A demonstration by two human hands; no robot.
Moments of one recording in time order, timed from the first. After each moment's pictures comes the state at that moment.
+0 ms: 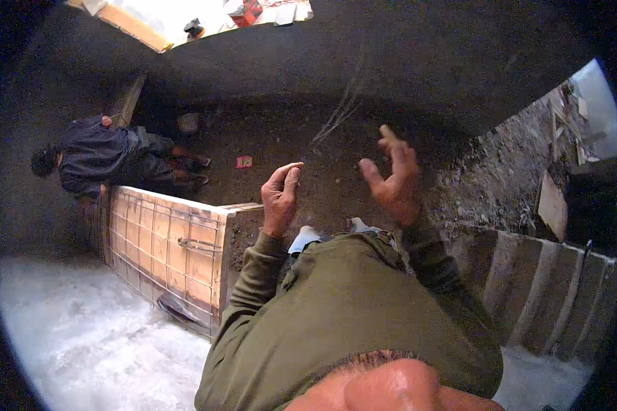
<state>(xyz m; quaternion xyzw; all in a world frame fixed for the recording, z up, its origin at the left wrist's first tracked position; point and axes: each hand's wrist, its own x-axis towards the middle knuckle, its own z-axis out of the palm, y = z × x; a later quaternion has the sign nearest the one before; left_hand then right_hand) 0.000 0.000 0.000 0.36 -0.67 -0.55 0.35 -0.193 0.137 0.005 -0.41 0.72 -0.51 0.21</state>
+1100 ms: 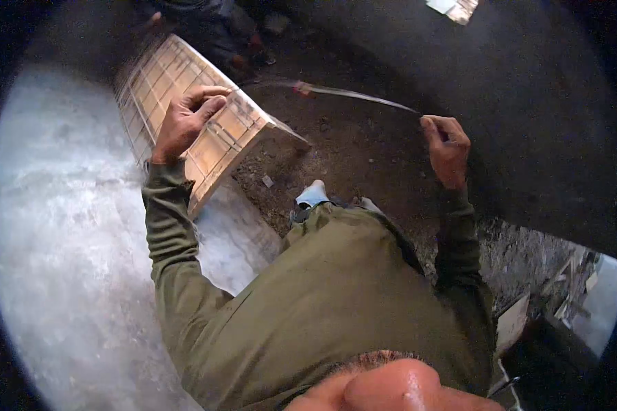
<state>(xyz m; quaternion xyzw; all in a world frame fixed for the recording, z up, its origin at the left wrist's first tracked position) 0.199 -0.048 0.147 0.52 -0.71 -0.37 0.29 -0.209 0.033 0.012 -0.60 0.61 -0.48 0.21</state>
